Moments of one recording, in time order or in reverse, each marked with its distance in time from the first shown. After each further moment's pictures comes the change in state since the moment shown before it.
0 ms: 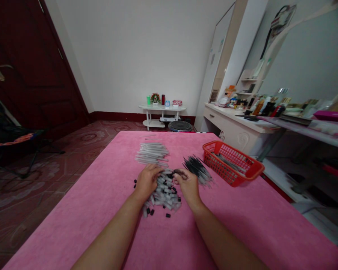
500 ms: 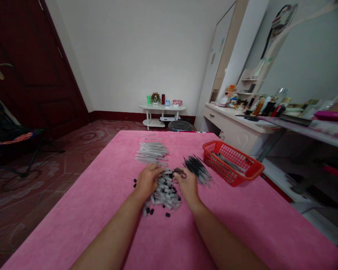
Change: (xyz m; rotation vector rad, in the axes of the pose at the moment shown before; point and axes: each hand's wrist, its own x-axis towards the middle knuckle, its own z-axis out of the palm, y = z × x) left_hand 0.000 0.003 0.000 0.054 -0.058 0.021; right_hand 0.004 0.007 0.001 -0.163 0.007 -0.068
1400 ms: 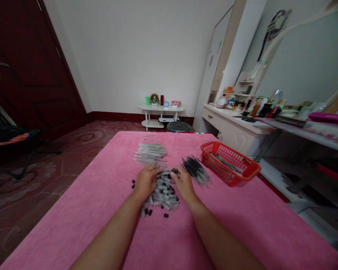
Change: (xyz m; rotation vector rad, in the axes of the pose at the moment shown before) left_hand 0.000 -0.001 0.002 0.008 0.016 -0.037; right_hand 0.005 -0.004 -0.003 -0.243 -0.074 -0.115
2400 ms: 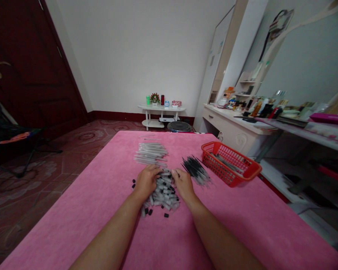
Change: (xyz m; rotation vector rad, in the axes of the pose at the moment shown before) left_hand 0.000 0.001 0.001 -0.020 -0.040 -0.026; right_hand -0.001 0.000 0.002 -0.083 -0.042 0.030
